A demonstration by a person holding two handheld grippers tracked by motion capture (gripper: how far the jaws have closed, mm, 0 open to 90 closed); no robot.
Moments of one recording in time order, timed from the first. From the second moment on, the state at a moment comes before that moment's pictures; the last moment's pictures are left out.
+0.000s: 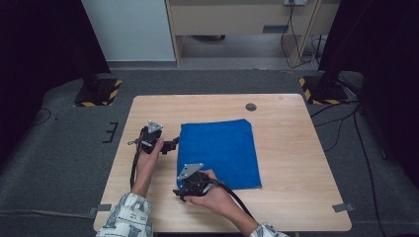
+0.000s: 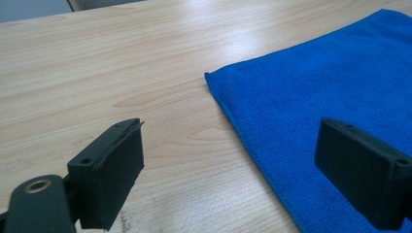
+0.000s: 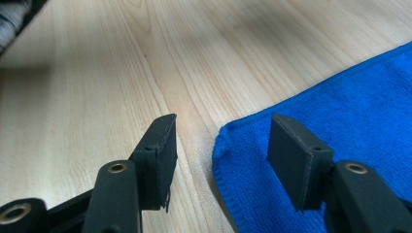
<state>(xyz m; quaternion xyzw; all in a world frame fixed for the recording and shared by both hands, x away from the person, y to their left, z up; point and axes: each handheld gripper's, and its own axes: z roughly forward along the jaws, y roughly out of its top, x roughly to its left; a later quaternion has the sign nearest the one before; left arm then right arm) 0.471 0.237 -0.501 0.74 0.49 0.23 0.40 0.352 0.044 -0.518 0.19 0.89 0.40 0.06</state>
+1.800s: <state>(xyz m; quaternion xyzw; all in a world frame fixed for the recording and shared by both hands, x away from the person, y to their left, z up) 0.542 0.239 -0.521 0.78 0.47 0.18 0.36 0.321 0.071 -0.514 0.20 0.88 0.43 0.05</state>
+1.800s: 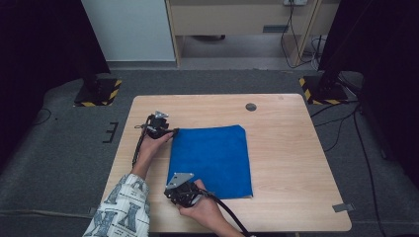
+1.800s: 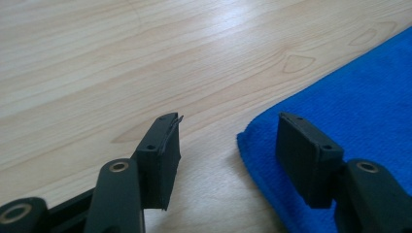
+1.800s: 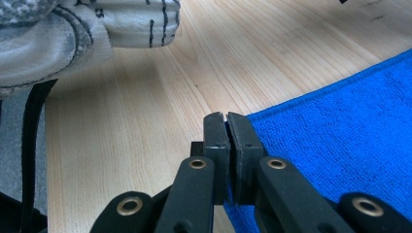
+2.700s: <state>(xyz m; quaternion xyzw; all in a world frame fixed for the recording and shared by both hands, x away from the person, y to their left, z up) 0.537 0.229 -0.521 0.79 0.45 0.16 0.38 0.318 0.065 -0.512 0.21 0.87 0.43 0.06</state>
